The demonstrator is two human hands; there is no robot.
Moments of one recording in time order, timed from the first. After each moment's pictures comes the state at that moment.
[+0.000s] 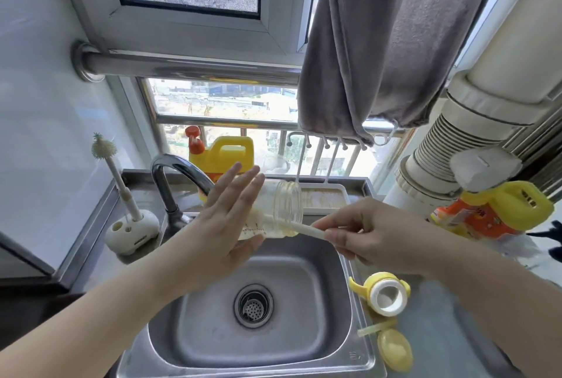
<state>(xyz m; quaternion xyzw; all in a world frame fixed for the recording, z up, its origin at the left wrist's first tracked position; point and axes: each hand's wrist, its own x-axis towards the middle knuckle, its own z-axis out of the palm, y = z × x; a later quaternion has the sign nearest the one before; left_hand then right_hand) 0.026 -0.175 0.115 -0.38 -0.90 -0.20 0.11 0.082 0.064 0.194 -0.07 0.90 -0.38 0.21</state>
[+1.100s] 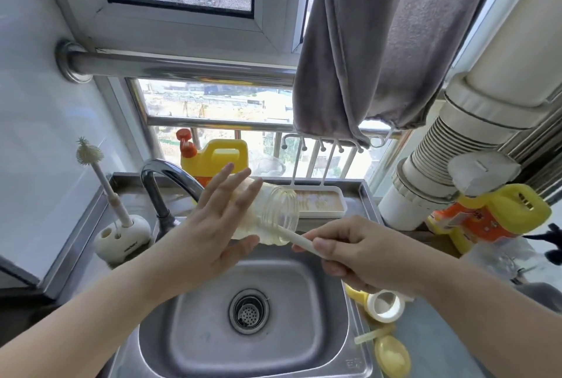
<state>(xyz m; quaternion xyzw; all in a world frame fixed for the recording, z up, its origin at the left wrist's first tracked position) 0.007 -0.177 0.105 -0.40 -0.88 -0.19 0.15 0.080 0.056 0.188 0.00 0.82 -0.48 0.30</state>
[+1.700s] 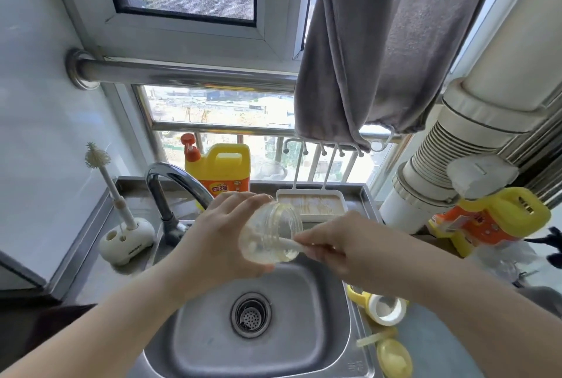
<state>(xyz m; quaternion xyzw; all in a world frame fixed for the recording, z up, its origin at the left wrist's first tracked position) 0.016 -0.163 0.108 -0.36 -0.88 -0.27 0.14 0.082 0.044 0.195 -0.17 0.95 -0.22 0.15</state>
